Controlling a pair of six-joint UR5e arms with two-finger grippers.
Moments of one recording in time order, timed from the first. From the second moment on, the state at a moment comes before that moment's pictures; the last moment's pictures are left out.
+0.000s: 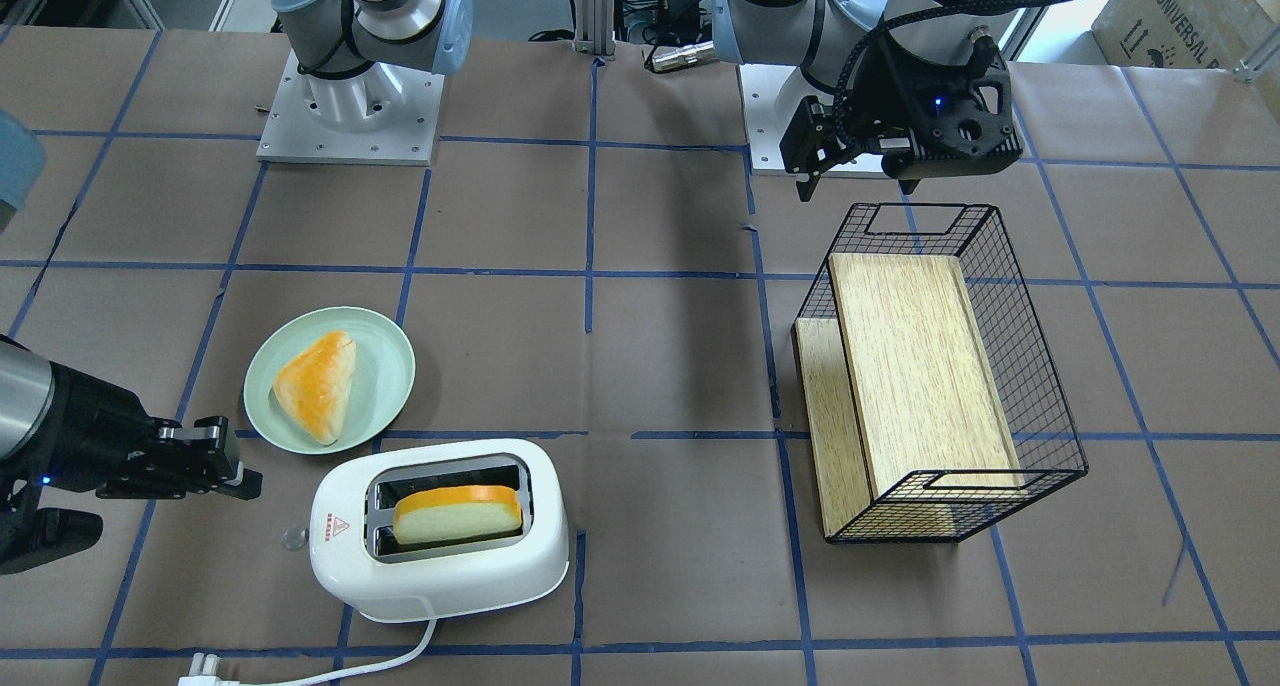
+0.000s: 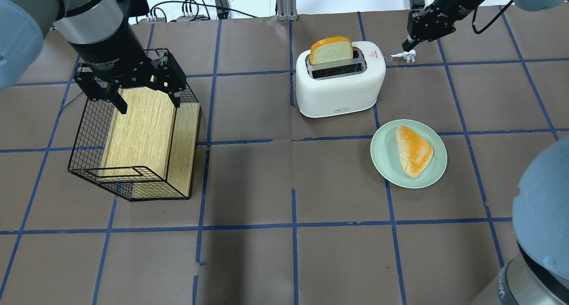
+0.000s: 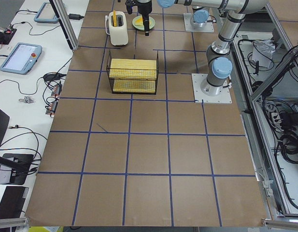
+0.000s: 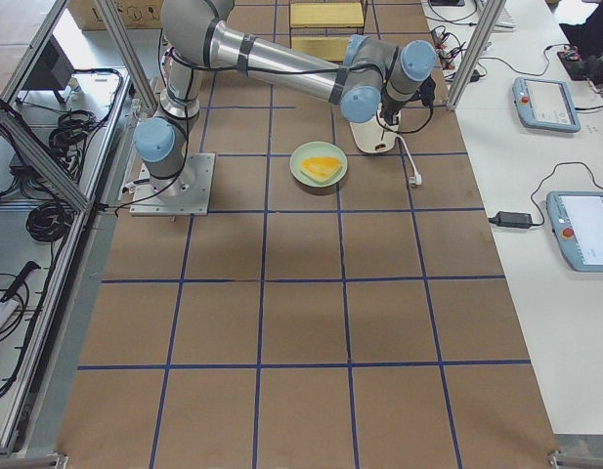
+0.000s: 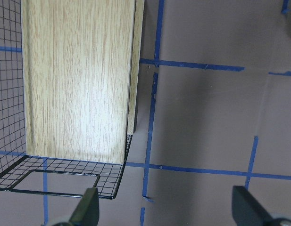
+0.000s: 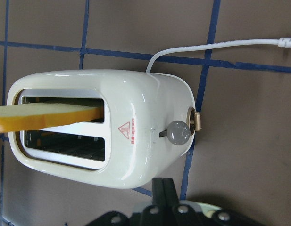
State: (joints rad) left arm -1.60 -1.56 -1.53 -1.70 1.58 -0.13; right arm 1.34 -1.10 1.29 -1.65 -1.12 -0.41
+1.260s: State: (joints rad) left arm -1.60 -1.56 -1.53 -1.70 1.58 -0.13; right arm 1.34 -0.97 1.24 -1.65 -1.06 -0.42
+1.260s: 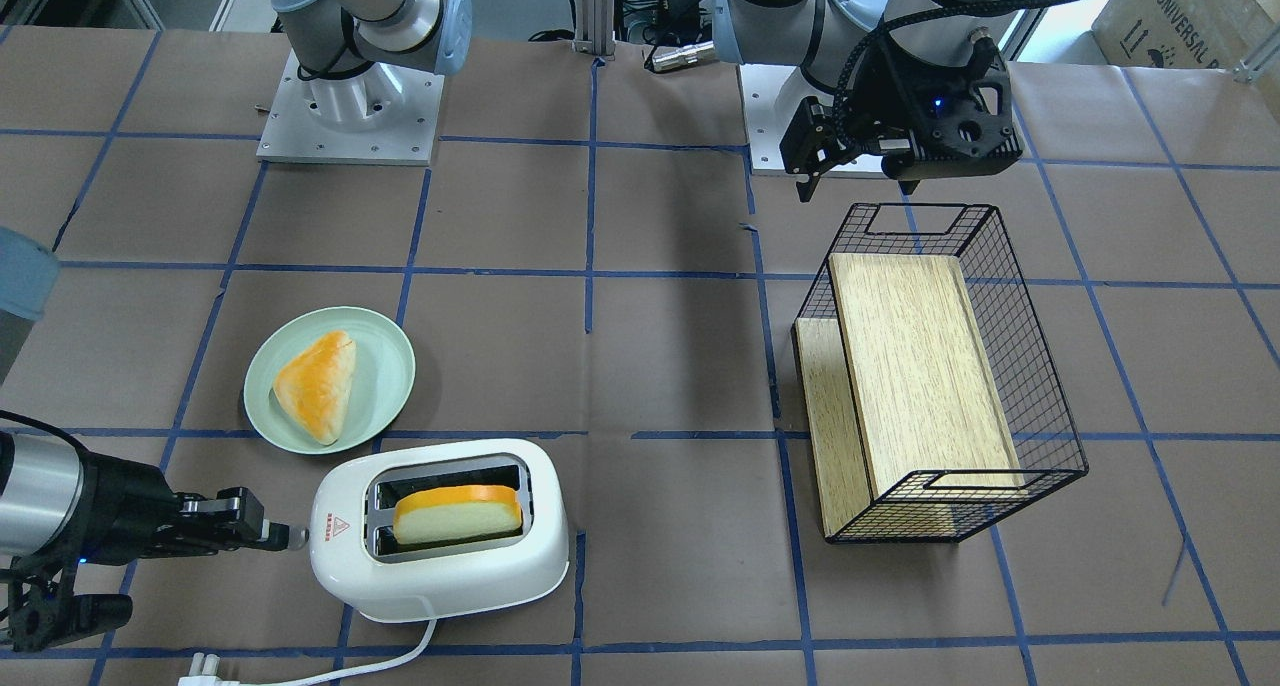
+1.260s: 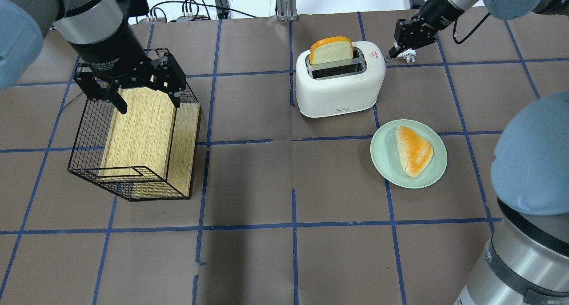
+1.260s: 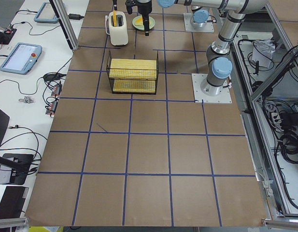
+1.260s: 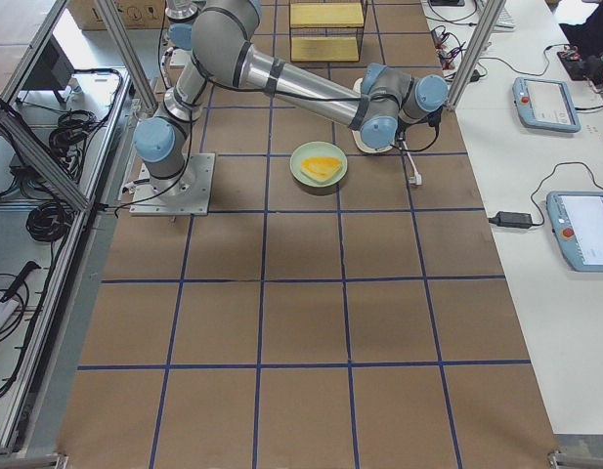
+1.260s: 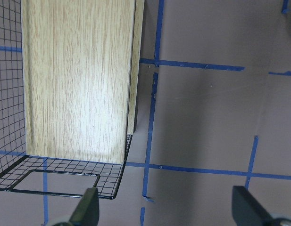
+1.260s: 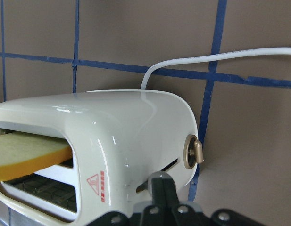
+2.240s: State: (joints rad) left arm -1.60 -1.56 -1.53 -1.70 1.58 -0.13; right arm 1.34 -0.92 1.23 -1.65 -1.06 -0.42
